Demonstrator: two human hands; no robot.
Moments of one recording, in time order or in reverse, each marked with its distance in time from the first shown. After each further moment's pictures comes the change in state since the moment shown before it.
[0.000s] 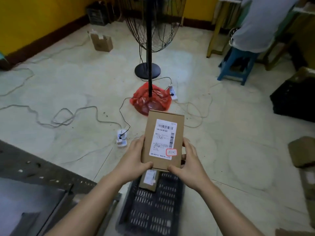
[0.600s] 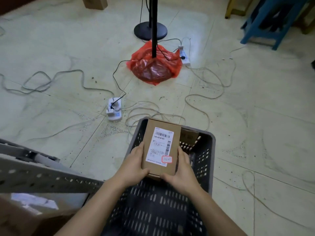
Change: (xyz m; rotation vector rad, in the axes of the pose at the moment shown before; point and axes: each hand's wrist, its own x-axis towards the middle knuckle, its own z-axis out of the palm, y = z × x) left_hand 0.095 -0.328 0.254 0.103 -0.109 -0.153; right_hand 0.098 0.367 0.218 -0.058 -0.088 0.121
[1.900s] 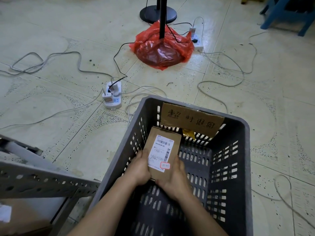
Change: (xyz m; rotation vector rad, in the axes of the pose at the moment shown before) left_hand 0.098 -0.124 0.128 0.184 -0.108 -0.164; right_hand 0.080 0.146 0.126 -0.239 -0.020 0.147
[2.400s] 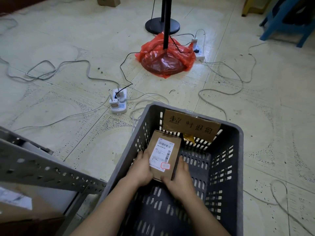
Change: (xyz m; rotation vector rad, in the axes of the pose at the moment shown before) left_hand -0.028 0.014 -0.016 -0.079 0.071 -0.040; right_hand -0.017 -0.014 -0.022 -0.017 0.040 -0.001
